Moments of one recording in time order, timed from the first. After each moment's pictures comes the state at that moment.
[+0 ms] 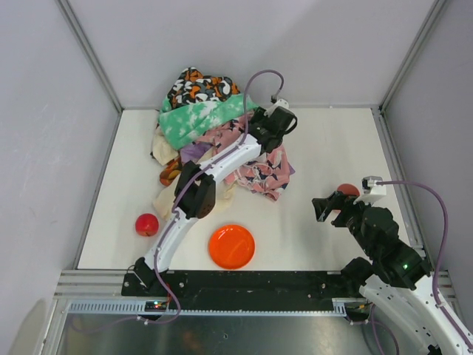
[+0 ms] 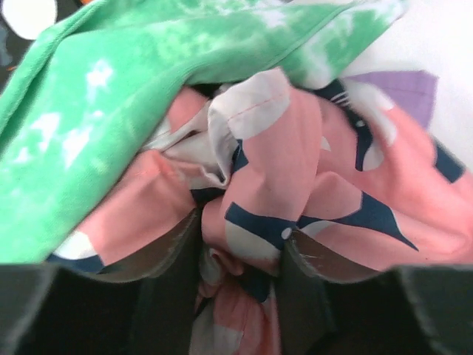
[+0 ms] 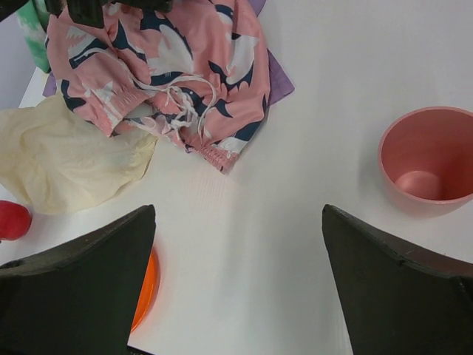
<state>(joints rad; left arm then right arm) -0.76 2.48 2.36 -0.59 -0.85 0.03 0.60 0.30 0.61 -0.59 0.30 0.52</state>
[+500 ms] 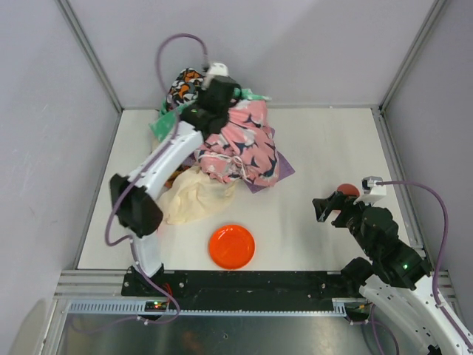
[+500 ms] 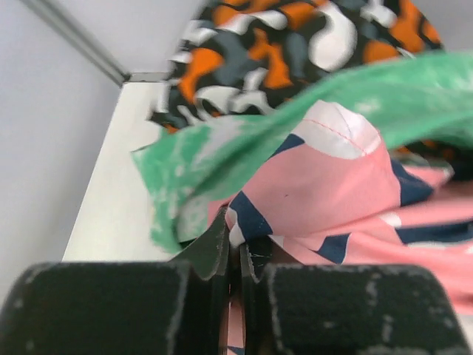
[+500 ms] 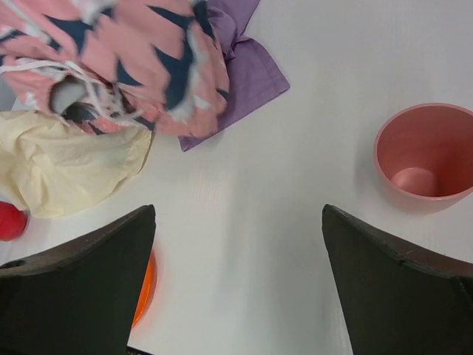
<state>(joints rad) -0.61 1.92 1.96 -0.59 -0.84 -0.10 0.60 0.30 0.61 -0.60 0.31 0.53</state>
